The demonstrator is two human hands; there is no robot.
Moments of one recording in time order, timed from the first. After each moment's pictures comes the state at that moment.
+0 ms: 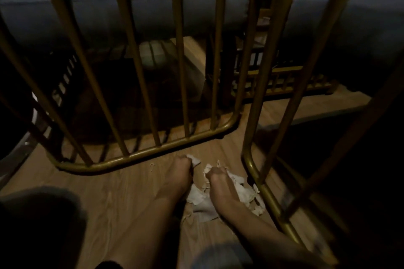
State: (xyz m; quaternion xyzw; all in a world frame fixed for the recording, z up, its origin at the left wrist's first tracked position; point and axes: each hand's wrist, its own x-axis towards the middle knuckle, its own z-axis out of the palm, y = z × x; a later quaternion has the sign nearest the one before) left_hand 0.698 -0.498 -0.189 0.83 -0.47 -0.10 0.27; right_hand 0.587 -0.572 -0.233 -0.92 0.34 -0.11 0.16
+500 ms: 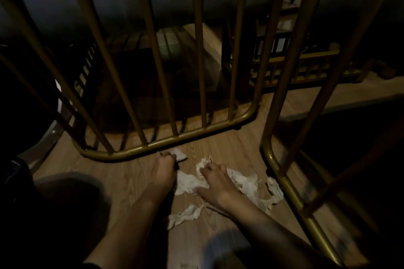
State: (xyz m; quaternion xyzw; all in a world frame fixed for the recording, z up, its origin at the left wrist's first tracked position) left_hand 0.760 -0.442 -0.225 0.91 -0.38 -0.05 0.17; right_hand 0.605 -0.530 -0.208 -0.92 0.26 -0.01 0.29
